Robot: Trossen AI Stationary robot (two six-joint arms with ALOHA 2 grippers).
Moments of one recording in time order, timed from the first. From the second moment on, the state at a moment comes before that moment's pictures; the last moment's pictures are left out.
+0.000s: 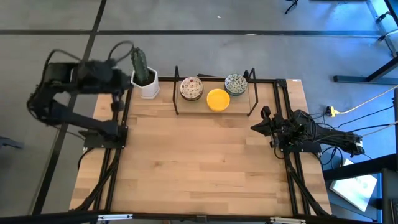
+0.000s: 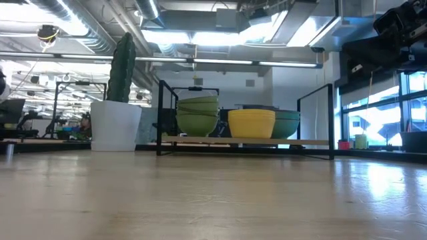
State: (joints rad) left arm 0.19 1.13 1.91 -1.57 -0.33 0.19; right arm -0.21 0.05 0.03 0.08 -0.31 0.14
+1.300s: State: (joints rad) left arm -0.23 0.25 0.14 0.21 -0.21 0.33; right arm -0.13 0.05 0.07 0.16 -0.15 0.08
